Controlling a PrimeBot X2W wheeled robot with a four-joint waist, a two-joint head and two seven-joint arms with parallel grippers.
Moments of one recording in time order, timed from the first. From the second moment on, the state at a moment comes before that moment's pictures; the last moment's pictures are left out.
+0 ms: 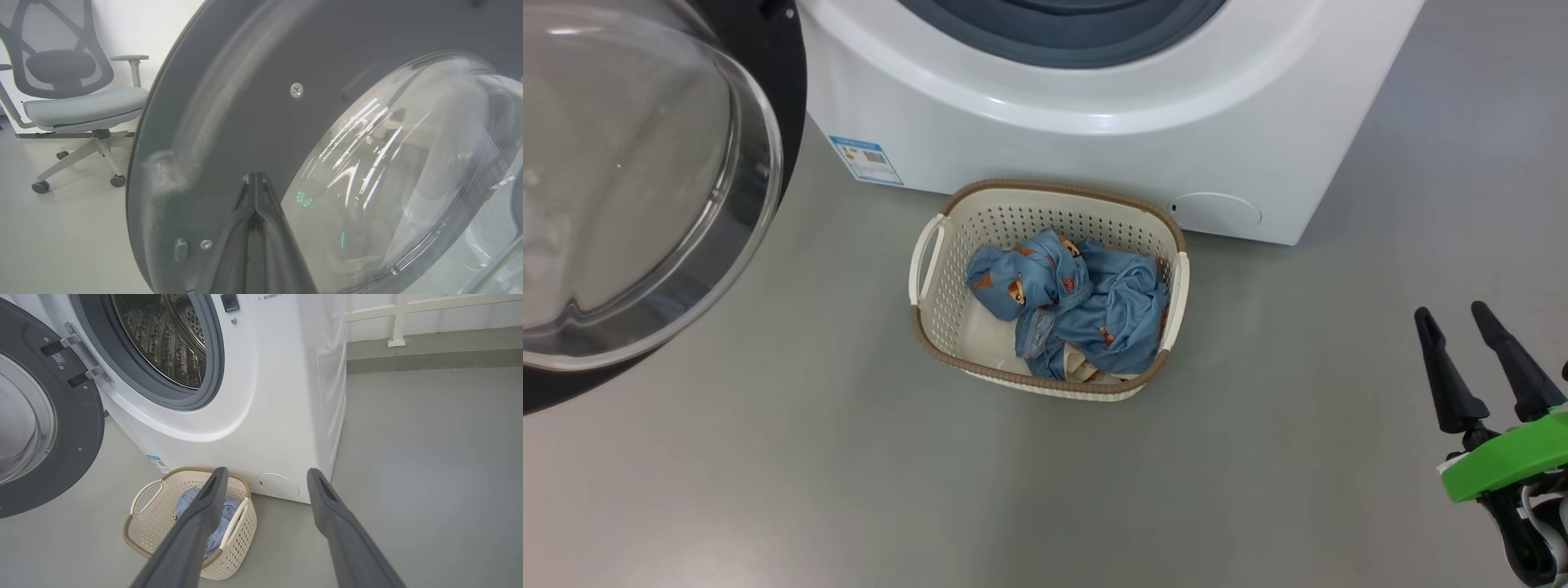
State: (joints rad) left arm -0.64 0.26 0.63 0.69 -0.12 -0.12 -0.26; right arm -0.23 -0.45 0.16 0.35 0.63 0.13 -0.25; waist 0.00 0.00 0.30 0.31
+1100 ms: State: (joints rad) left arm -0.18 0.10 0.29 0.33 -0.29 -0.13 -0.26; right arm -0.13 -0.38 0.13 0.35 0.63 0.13 -0.25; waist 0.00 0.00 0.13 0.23
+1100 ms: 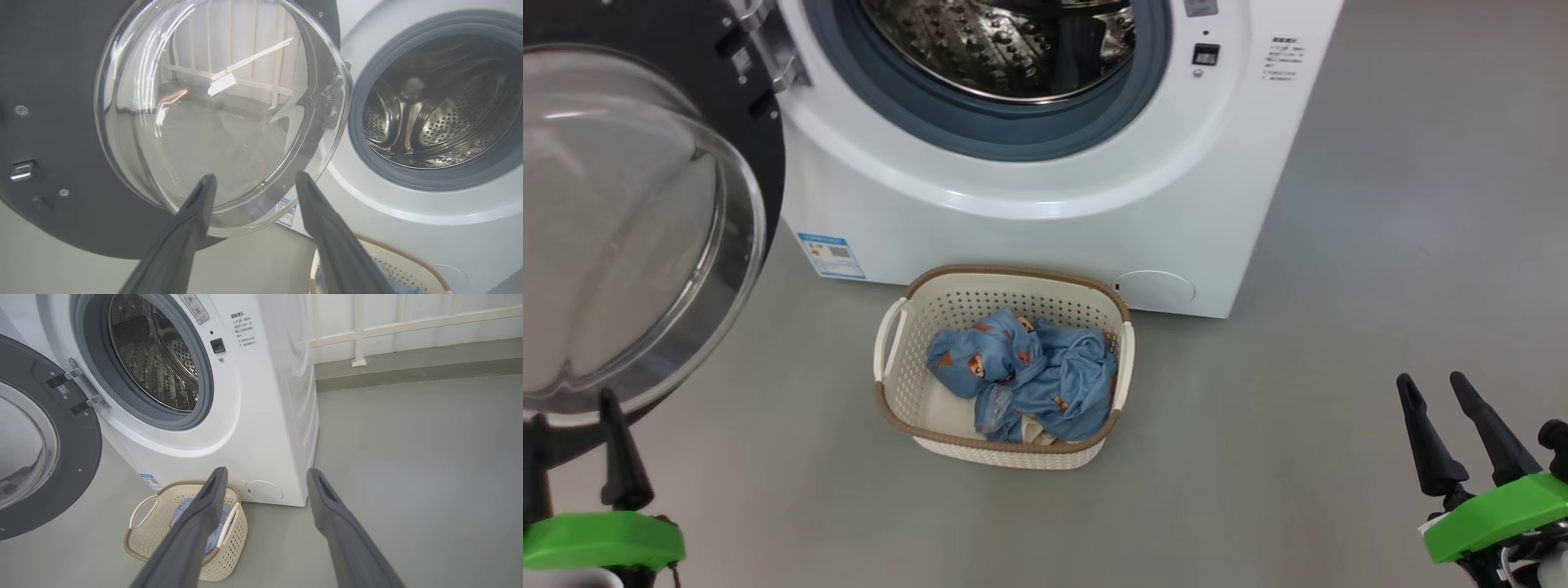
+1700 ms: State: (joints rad) left arm -0.14 0.14 0.07 0.28 -0.35 -0.13 -0.26; right arm -0.11 -0.35 0.13 0.35 0.63 0.13 -0.25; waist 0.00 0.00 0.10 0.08
